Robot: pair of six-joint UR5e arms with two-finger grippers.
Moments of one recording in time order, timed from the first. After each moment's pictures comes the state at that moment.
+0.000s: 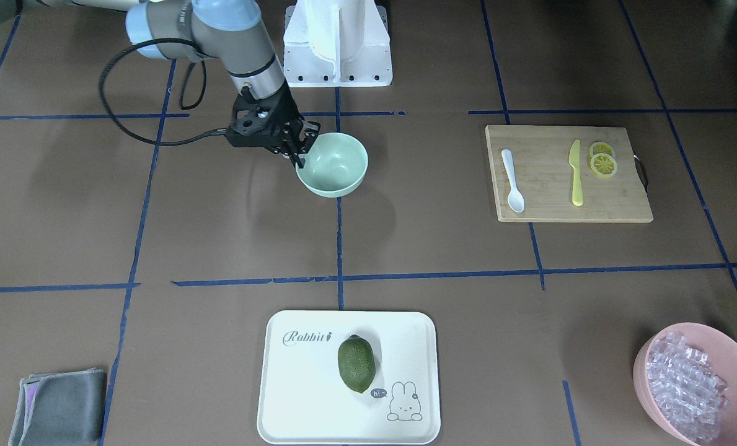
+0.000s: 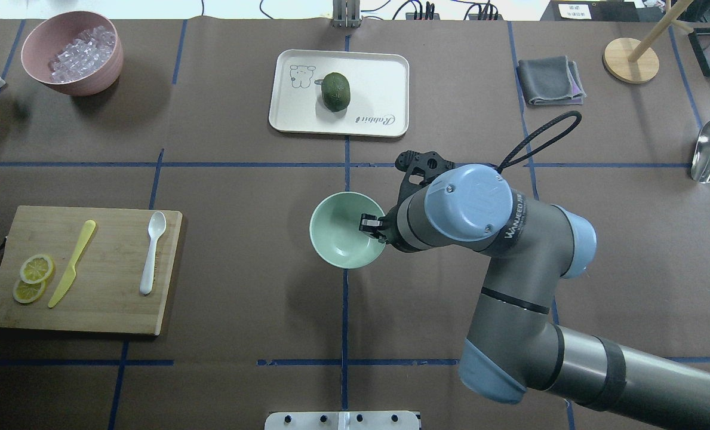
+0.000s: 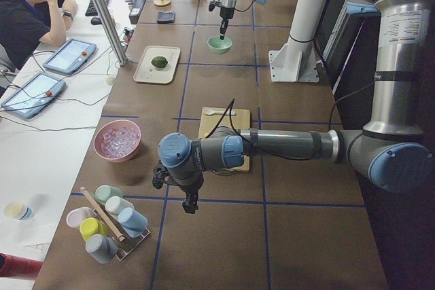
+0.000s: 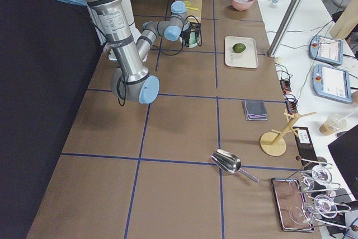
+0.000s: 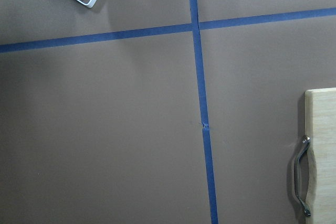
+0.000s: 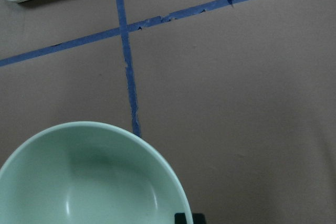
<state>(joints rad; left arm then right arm) -1.57 -1.55 -1.60 -1.42 -2.37 0.21 0.45 -1.01 1.81 -1.39 1.75 1.49</state>
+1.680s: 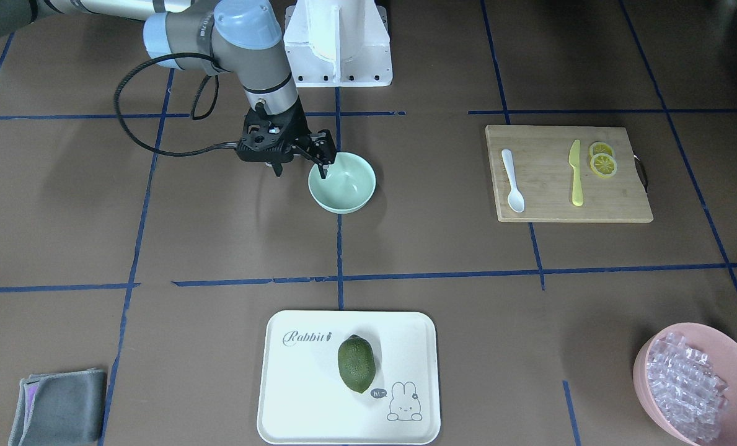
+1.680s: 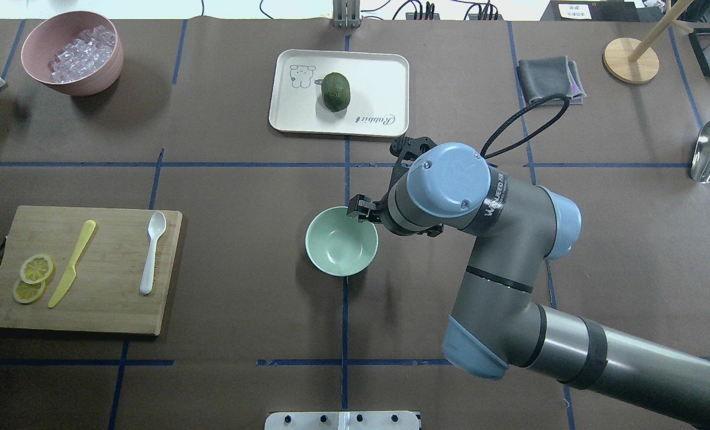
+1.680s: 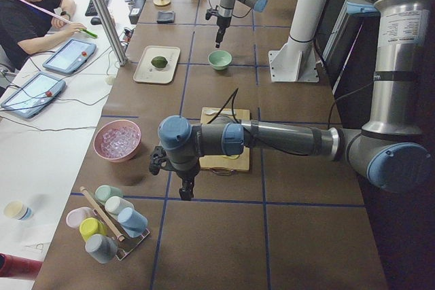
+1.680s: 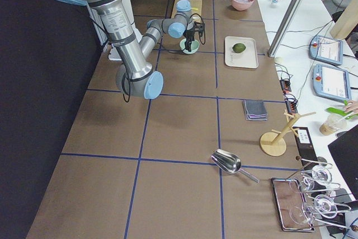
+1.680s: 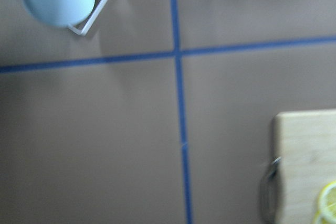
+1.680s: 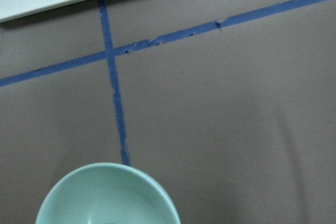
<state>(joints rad) -1.55 -1.56 -1.78 -1.42 -2.37 0.02 0.51 -0.97 1.80 -1.51 1.79 1.47</state>
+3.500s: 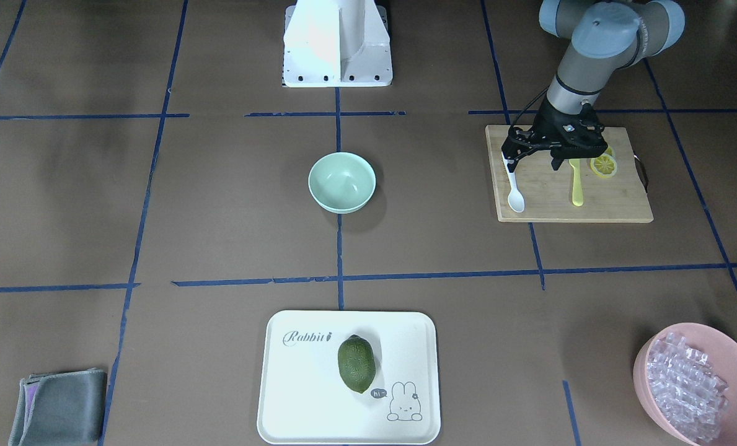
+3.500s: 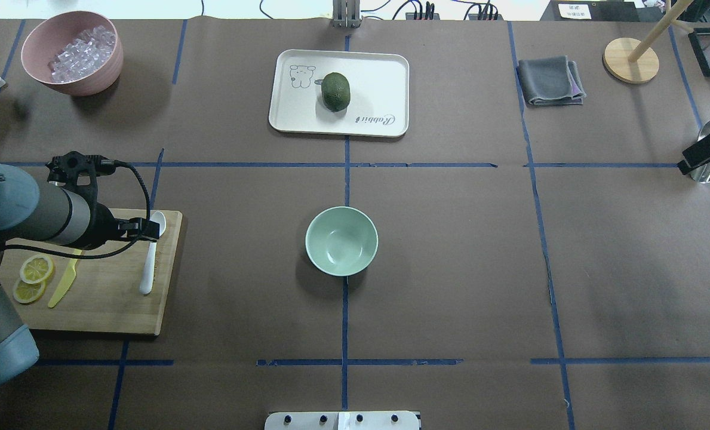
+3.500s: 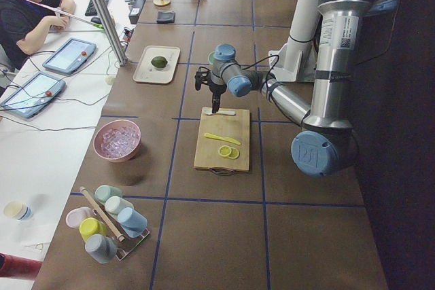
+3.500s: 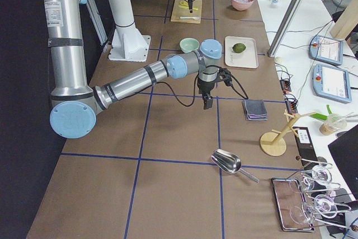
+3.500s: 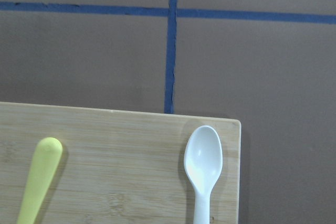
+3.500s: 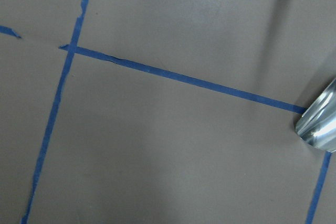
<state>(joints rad) -0.64 -1.65 -1.94 -1.89 -1.86 -1.16 1.24 -1.53 1.95 -1.70 2.26 0.18</state>
